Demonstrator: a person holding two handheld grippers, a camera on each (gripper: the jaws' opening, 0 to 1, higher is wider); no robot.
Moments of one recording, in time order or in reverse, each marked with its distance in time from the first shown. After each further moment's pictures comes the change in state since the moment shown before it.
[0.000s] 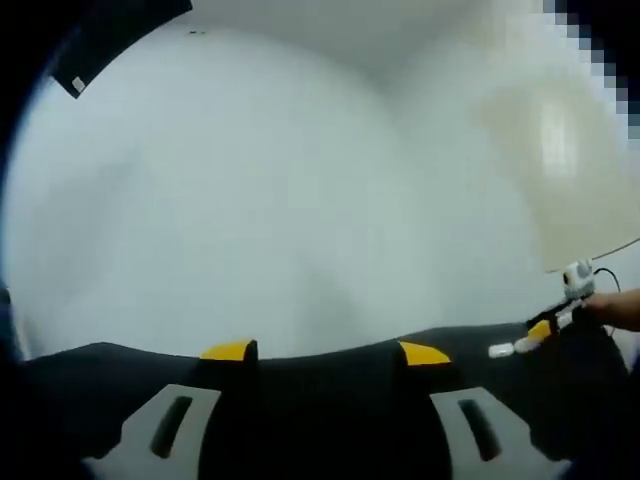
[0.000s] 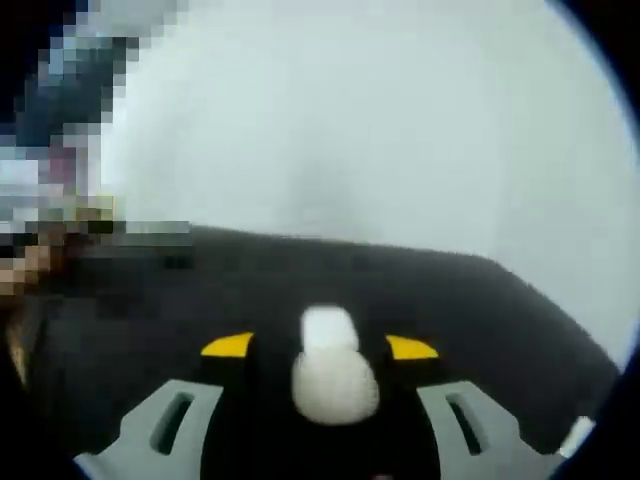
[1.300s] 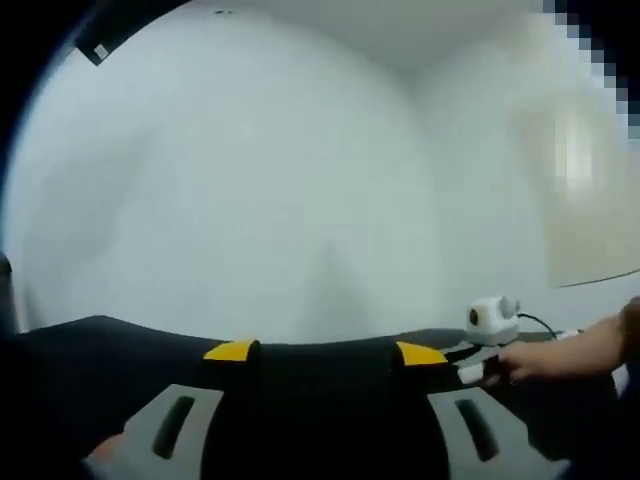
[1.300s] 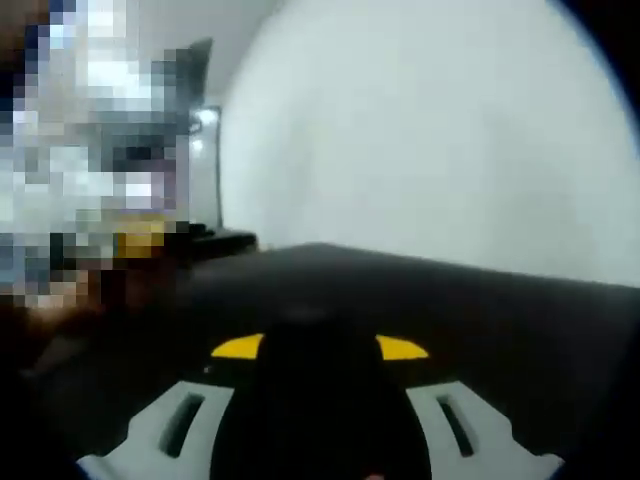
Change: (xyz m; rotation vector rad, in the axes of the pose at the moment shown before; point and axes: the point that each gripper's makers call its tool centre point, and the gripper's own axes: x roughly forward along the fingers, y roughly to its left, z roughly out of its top) left arm -0.001 -0.008 -0.006 -0.083 0.046 -0.009; right arm 0.194 0.207 -0.004 -0.037 0.067 0.631
